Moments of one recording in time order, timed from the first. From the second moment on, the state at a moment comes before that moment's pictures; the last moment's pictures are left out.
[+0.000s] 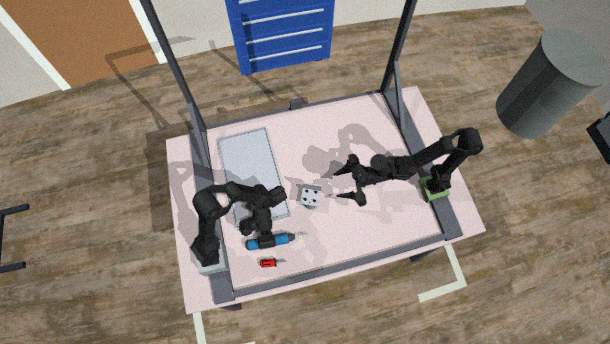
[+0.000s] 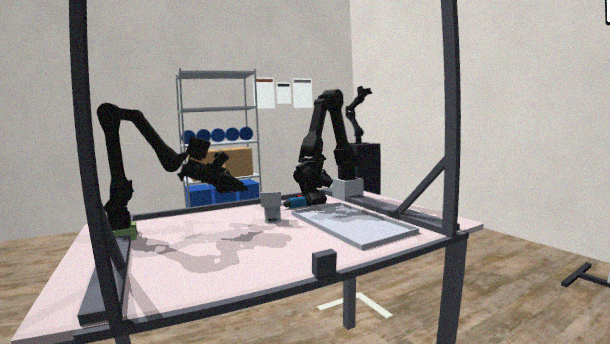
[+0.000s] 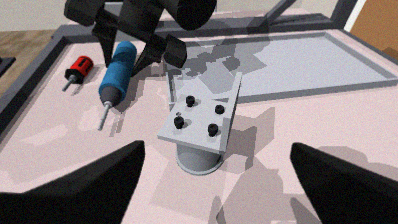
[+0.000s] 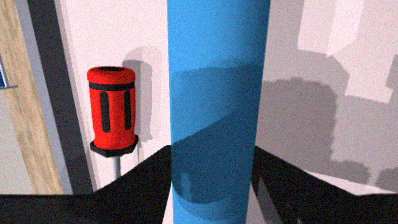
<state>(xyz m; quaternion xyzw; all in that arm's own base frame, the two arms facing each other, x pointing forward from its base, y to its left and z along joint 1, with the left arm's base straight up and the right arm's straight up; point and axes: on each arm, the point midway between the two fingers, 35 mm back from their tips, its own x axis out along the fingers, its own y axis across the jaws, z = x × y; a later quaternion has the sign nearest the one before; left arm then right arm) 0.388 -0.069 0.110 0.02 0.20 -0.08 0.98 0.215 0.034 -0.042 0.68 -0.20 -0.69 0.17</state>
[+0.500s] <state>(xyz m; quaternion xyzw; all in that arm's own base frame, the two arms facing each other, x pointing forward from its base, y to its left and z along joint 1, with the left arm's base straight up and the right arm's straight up) 0.378 -0.063 0.053 0.01 0.17 -0.08 0.98 0.215 0.034 -0.042 0.68 -0.20 -0.69 0.17</state>
